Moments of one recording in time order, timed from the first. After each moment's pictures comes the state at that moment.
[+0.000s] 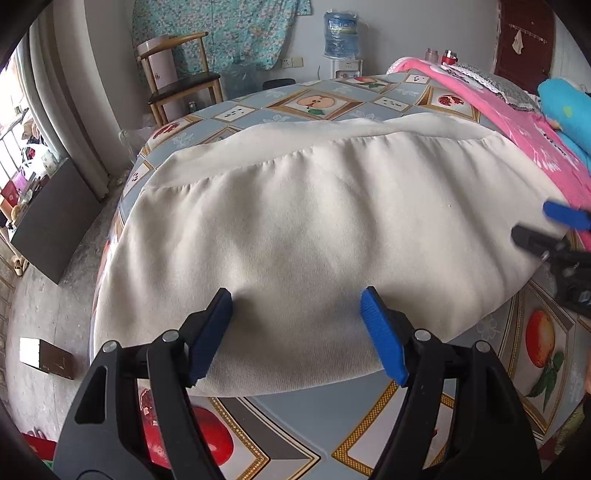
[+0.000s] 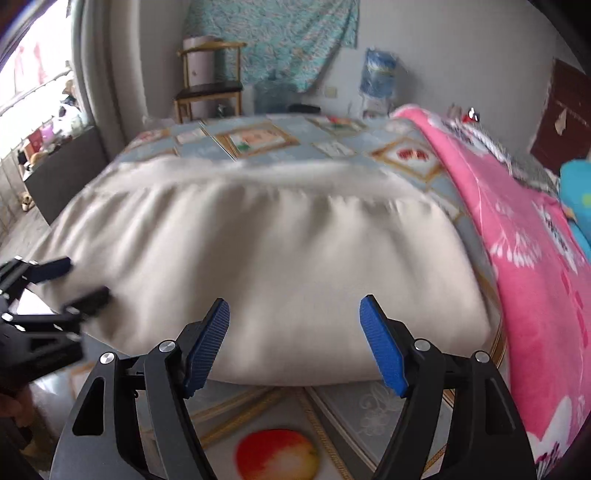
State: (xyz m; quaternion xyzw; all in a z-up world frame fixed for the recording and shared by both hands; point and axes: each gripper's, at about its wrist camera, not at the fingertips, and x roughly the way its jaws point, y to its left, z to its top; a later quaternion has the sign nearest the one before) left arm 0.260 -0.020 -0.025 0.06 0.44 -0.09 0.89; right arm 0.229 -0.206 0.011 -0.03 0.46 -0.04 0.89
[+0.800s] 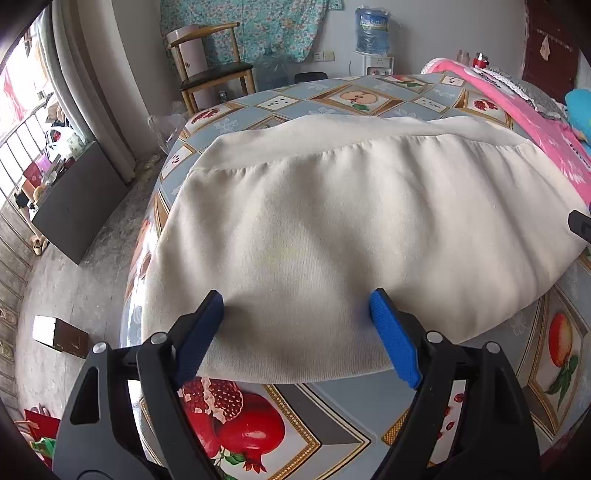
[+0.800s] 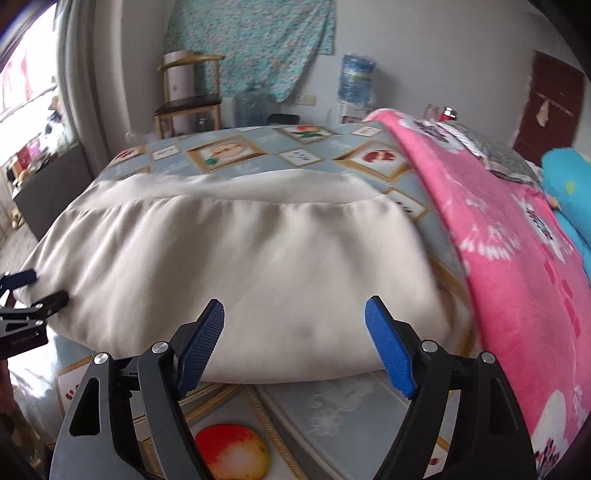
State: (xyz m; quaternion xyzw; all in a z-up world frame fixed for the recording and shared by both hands) left arm 0.260 0.008 -0.023 0.06 0.45 -0.03 0.89; right arm 0.214 -0.240 0.036 -0.02 0.42 -0.08 0.91
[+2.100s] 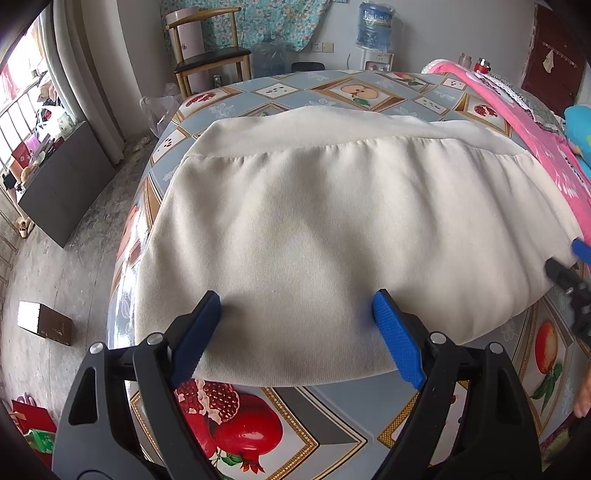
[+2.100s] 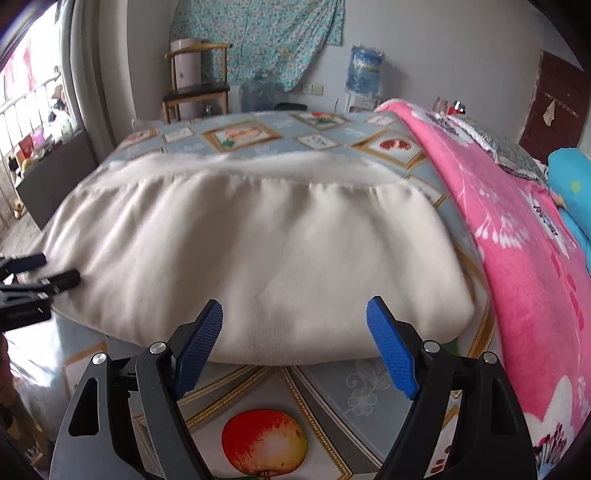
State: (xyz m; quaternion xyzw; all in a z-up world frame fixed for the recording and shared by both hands) left arm 0.269 0.019 -0.024 0.02 0.47 -0.05 0.88; right arm 0.213 -0.203 0.010 -0.04 0.45 -0.06 0.89
